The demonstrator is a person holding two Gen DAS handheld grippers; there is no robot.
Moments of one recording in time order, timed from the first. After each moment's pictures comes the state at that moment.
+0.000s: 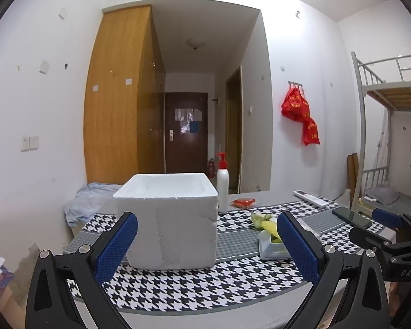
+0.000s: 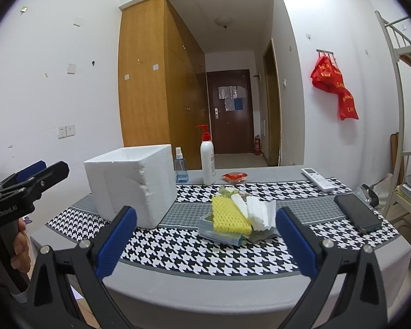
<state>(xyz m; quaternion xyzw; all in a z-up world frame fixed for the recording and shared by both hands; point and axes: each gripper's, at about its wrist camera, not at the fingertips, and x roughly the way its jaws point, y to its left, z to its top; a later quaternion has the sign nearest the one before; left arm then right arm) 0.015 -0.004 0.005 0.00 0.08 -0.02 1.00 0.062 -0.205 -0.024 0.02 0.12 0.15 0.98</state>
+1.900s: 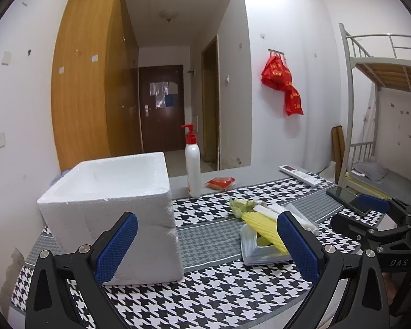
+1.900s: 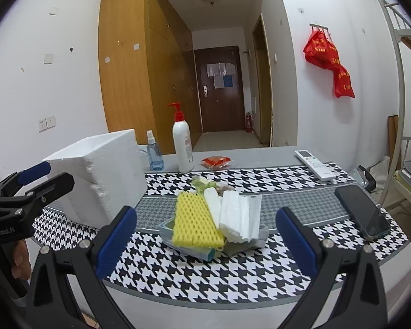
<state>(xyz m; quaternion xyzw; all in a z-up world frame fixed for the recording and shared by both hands) 0.115 -0.039 -0.012 0.02 0.16 -0.08 0.98 0.148 -0.230 -0.036 0.03 0.19 0.13 0.97</state>
